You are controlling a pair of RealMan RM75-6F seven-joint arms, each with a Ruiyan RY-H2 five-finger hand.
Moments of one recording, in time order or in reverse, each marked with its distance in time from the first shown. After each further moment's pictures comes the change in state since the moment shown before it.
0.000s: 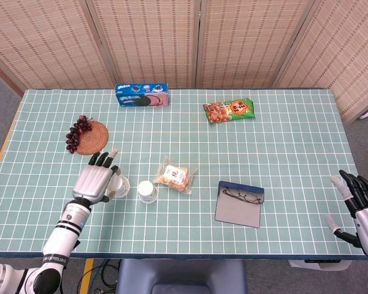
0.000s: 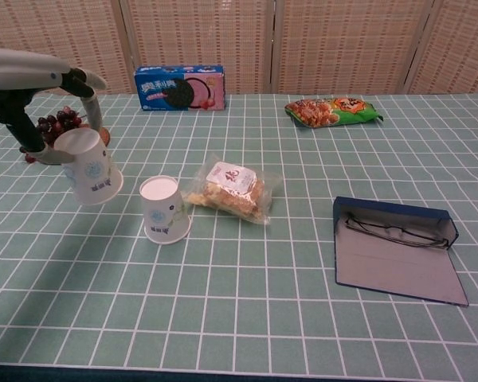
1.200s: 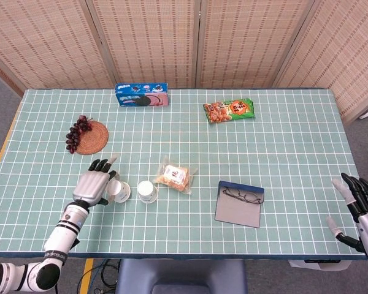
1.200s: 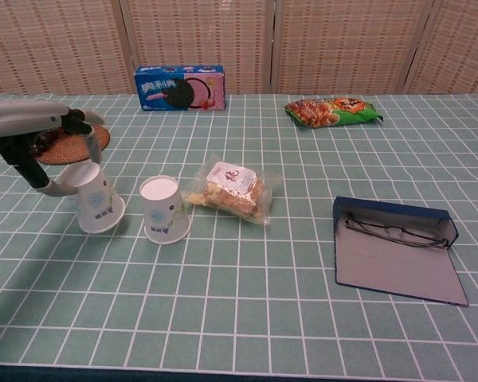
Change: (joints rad) left arm 0.116 -0.087 0.021 0.221 0.150 -0.141 -0.201; right arm -0.016 0.006 -0.013 0.009 -0.033 0.038 0.015
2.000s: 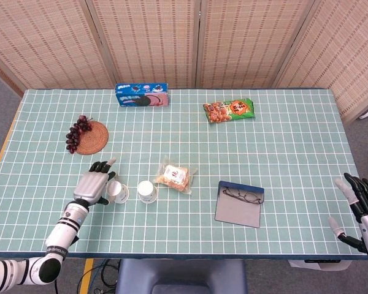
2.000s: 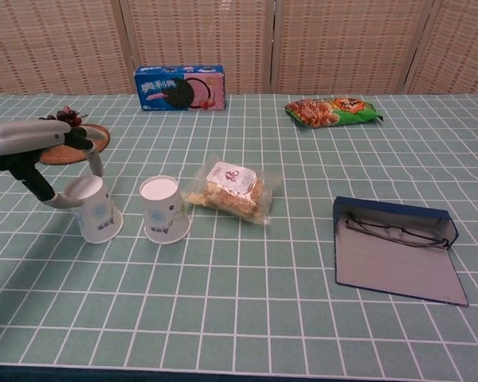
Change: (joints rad) left arm 0.038 -0.054 -0.014 0.145 0.055 -0.104 -0.100; right arm -0.005 0.003 0.002 0.000 0.008 0.006 0.007
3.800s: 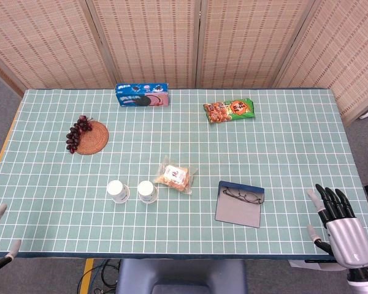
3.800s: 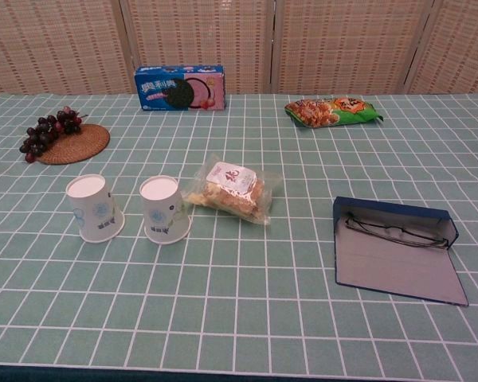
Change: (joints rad) left arm 0.747 0.160 0.259 0.161 0.733 0.878 -0.439; right arm -0.014 -0.145 -0.029 -0.064 0.007 -0.100 -0.374
